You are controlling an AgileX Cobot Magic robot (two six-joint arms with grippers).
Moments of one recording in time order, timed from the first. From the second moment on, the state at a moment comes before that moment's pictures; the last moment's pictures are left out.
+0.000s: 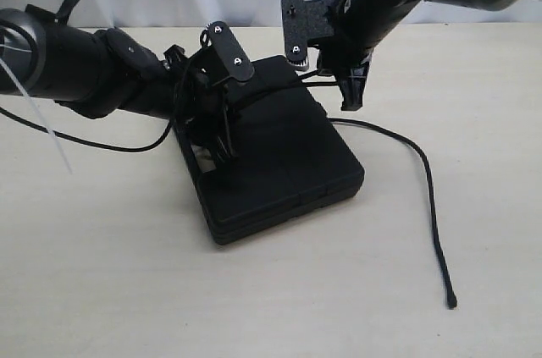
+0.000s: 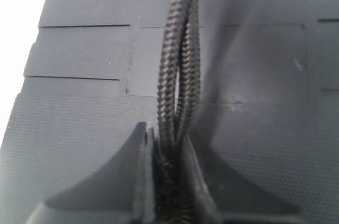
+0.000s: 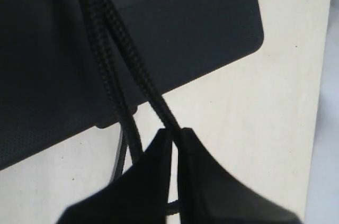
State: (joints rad) left arm -0.37 1.94 -1.10 -1.01 0.12 1.60; right arm 0.37 2.01 -1.57 -0.05 0.70 -1.19
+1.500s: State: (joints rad) left arm -0.37 1.94 -1.10 -1.00 0.11 1.60; right arm 0.37 2.12 -1.57 0.06 0.67 -1.20
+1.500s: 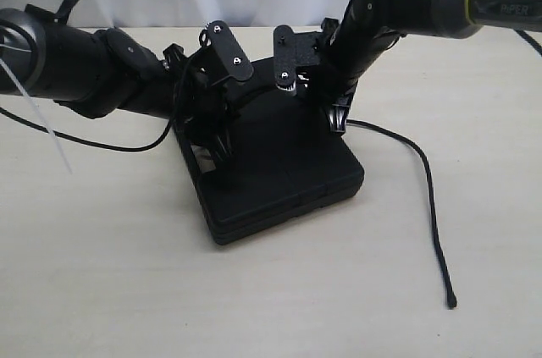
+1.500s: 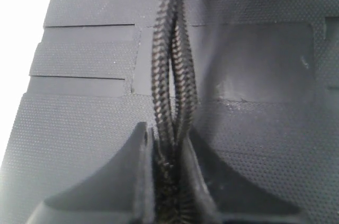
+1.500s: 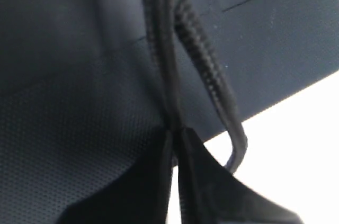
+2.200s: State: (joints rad) left arm -0.37 1.94 -1.10 -1.00 0.12 1.60; right arm 0.37 2.03 -1.57 0.08 0.74 -1.05
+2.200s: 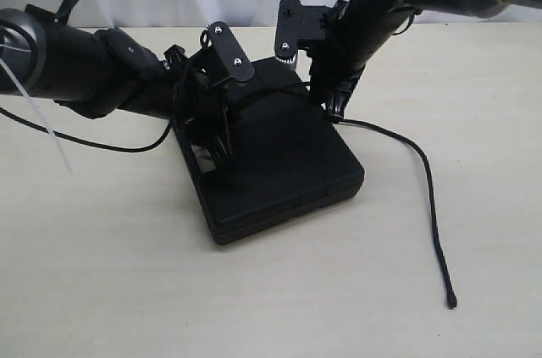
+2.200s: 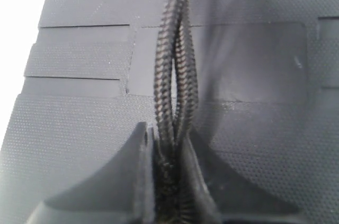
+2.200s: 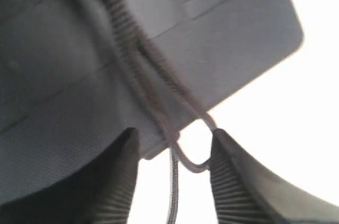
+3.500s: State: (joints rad) left arm -0.37 1.94 -1.10 -1.00 0.12 1.60; right arm 0.13 2.30 -1.73 0.62 0.79 -0.55
